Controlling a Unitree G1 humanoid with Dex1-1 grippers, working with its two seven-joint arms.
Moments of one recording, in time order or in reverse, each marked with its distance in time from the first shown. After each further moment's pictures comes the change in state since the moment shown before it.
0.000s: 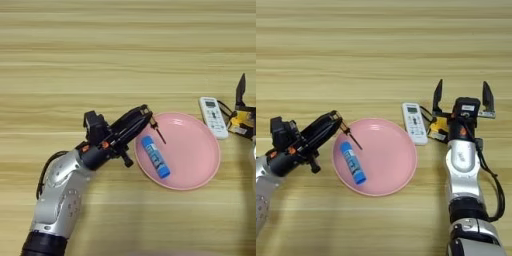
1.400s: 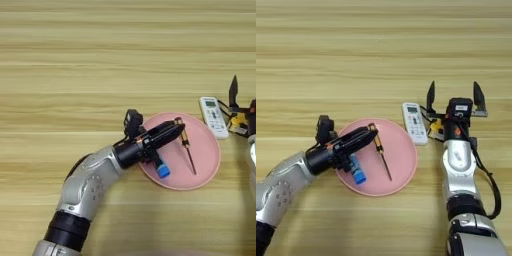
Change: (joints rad) left arm -0.138 -0.105 -0.075 0.155 0.020 0.392 0.081; right arm -0.030 -0.005 0.031 0.085 0.034 -0.038 0.041
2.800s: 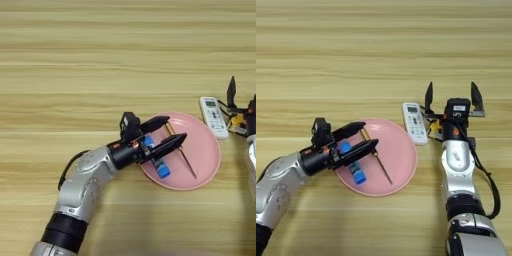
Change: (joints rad) left arm 0.015 0.019 0.013 0.004 0.076 -0.129 -0.056; right arm -0.001 0.001 0.011 0.010 0.000 -0.001 -0.001
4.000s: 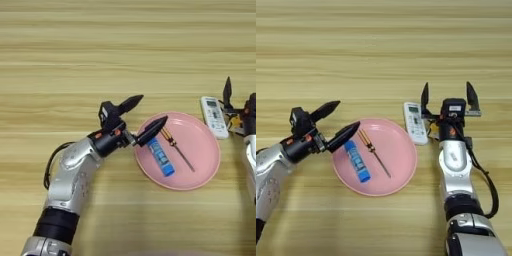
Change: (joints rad) left arm -0.050 0.027 0.124 0.075 0.052 -0.268 0.056; right arm -0.001 0.004 0.025 -0.002 -0.012 -0.004 0.003
